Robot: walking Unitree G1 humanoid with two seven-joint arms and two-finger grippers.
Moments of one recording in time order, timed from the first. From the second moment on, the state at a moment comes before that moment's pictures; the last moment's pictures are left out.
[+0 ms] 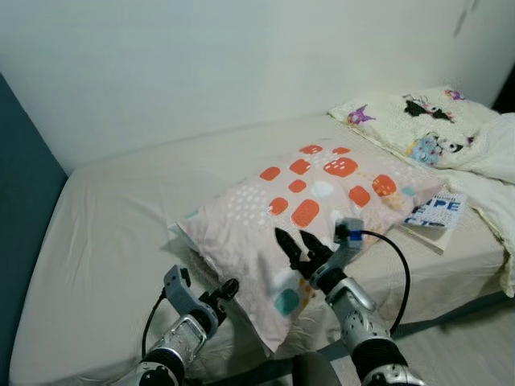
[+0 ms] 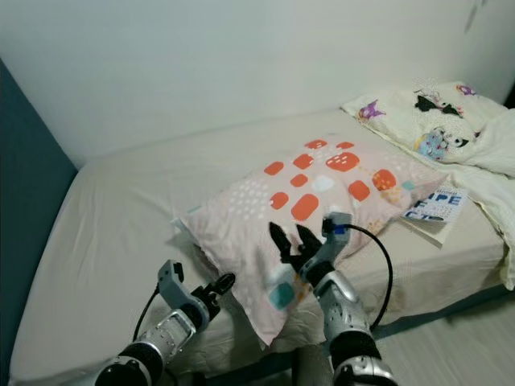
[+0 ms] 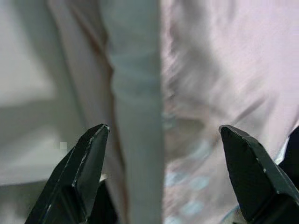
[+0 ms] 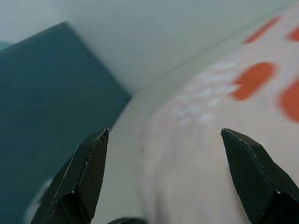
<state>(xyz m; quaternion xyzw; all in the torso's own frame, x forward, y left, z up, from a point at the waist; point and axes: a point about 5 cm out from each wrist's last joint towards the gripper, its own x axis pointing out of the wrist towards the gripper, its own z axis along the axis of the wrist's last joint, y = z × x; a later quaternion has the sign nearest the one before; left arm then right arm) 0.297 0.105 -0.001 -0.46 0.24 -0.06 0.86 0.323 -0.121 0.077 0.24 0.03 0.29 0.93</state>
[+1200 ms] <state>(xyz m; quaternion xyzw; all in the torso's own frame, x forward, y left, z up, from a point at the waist) 0.317 0.078 0.038 -0.61 0.14 -0.19 0.76 0.282 -0.081 0.072 0.24 0.08 0.43 0.87</state>
